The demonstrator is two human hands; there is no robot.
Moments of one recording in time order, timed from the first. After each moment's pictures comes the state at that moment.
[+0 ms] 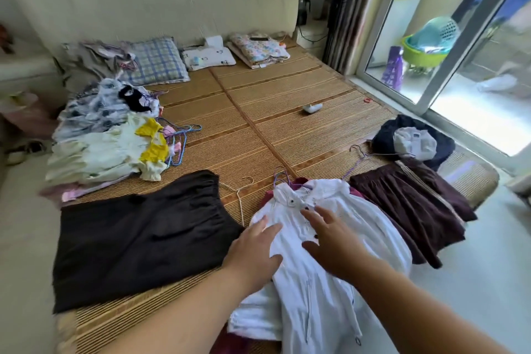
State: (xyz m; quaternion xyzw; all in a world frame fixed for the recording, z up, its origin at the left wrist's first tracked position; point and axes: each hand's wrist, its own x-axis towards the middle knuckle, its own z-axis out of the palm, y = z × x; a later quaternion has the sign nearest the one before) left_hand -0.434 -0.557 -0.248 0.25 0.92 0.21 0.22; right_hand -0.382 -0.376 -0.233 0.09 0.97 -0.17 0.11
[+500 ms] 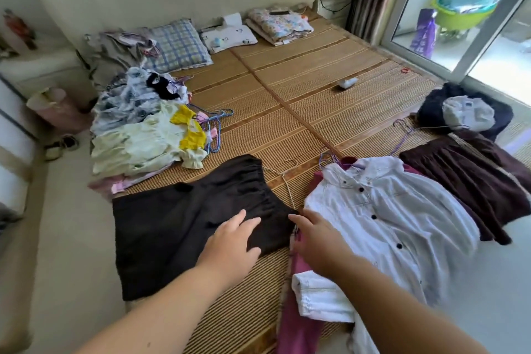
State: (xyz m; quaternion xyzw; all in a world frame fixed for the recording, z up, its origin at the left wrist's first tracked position) left_hand -0.495 -0.744 -0.263 0.21 0.93 0.18 0.23; right_hand -0.445 -0.552 -0.287 0.11 0.95 -0.26 0.15
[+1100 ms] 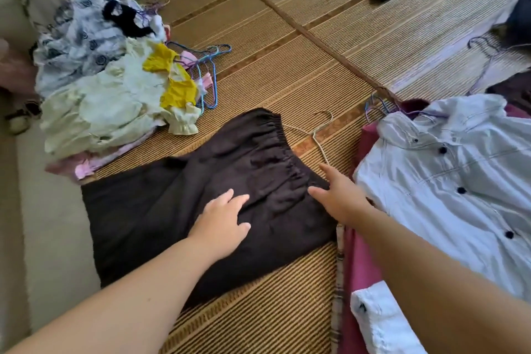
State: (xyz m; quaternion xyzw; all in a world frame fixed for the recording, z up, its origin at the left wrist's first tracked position) left_hand -0.665 -0.777 -0.462 0.16 0.93 0.11 0.31; right_hand -0.611 -0.540 -0.472 0.28 0.84 -0.43 0.18
